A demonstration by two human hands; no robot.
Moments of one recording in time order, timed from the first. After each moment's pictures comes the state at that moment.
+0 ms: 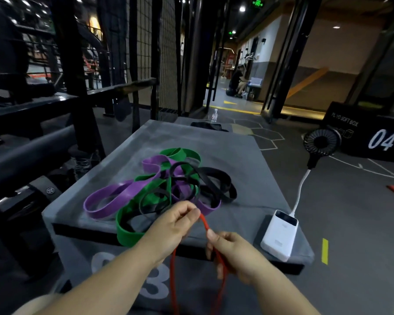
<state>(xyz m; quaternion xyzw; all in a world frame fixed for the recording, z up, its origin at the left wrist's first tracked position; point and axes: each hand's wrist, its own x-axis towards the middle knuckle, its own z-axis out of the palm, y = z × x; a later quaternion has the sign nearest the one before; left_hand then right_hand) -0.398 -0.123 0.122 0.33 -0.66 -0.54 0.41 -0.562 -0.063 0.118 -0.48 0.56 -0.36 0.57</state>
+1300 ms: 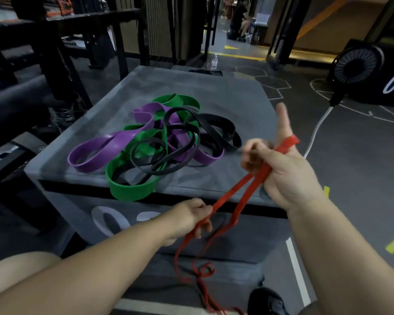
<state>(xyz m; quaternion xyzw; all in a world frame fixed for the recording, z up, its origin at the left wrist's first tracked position) -0.426 -0.113 0.052 0.42 -0.61 -0.66 0.15 -0.605 -0.075 0.145 -0.52 0.40 -0.62 0.42</state>
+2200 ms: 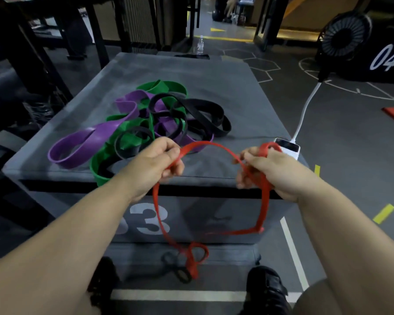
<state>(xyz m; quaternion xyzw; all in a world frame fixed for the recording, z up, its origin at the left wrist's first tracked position) -0.399 -0.148 0.108 0.35 -0.65 -0.60 0.31 -0.632 -0.065 0.122 -0.47 0.62 -0.41 0.48</state>
